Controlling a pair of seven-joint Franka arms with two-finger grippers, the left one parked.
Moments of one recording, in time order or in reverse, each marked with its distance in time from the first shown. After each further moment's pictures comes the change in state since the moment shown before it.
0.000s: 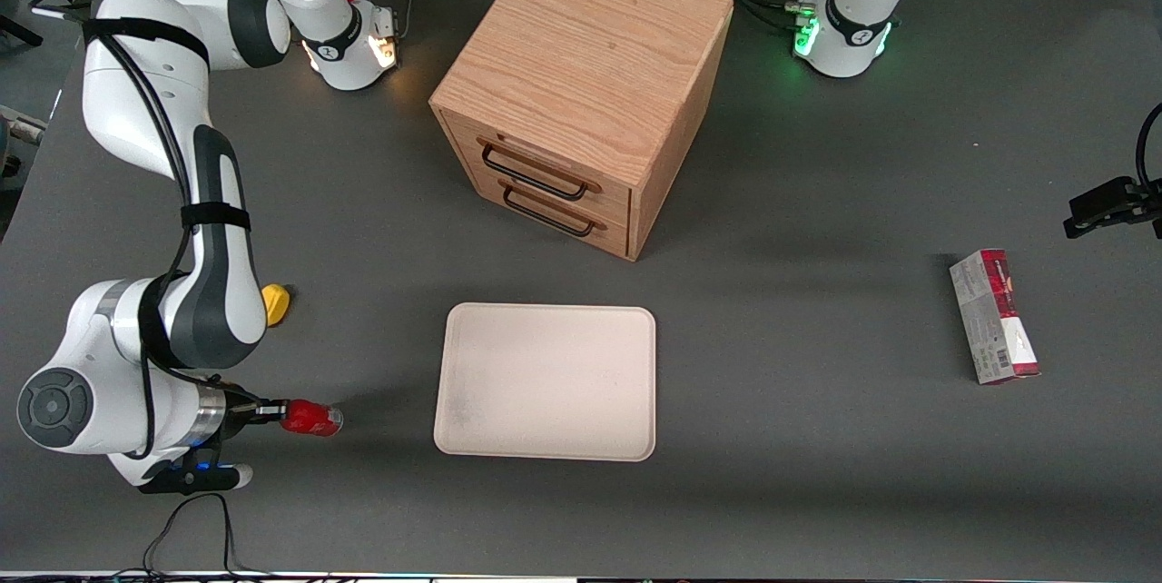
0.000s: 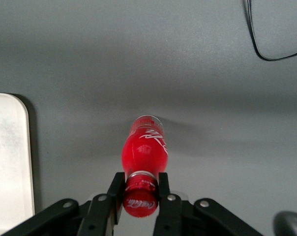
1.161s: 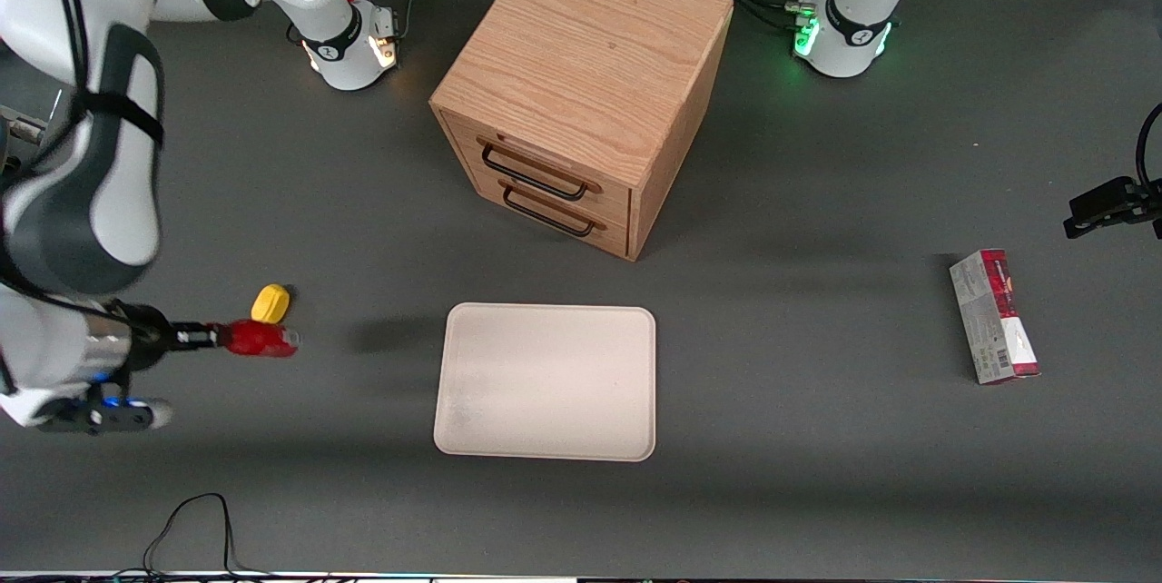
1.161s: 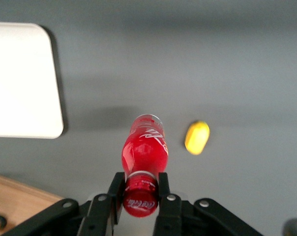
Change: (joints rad) arm -0.014 -0.270 -0.028 0.021 -0.002 -0.457 0.017
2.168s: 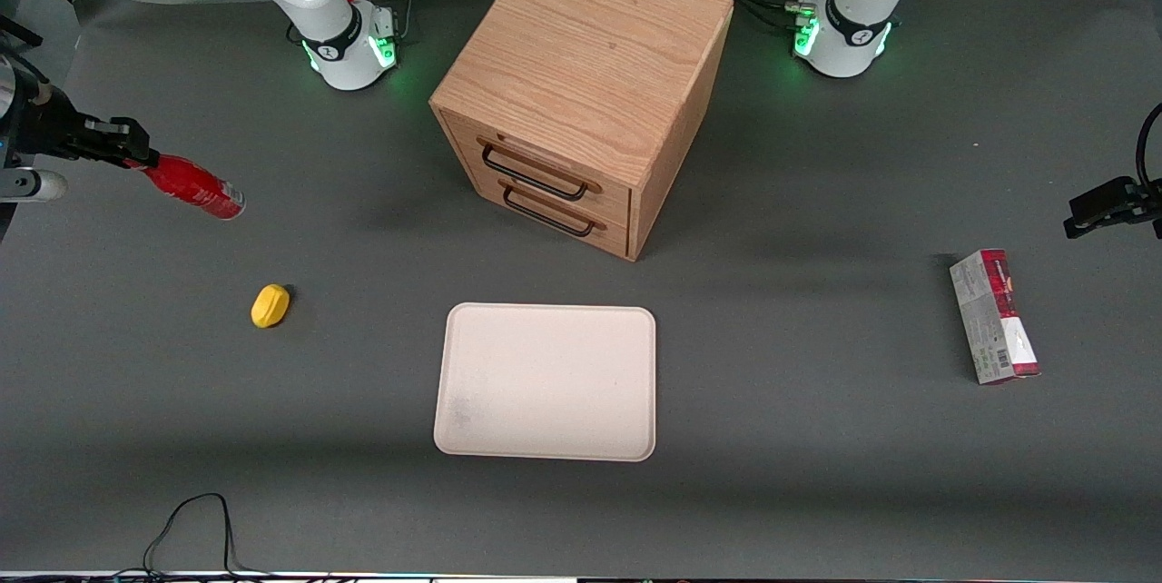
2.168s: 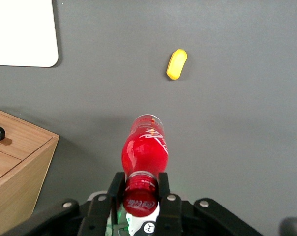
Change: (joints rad) arm 0.041 -0.708 0.009 -0.773 -0.129 0.121 -0.014
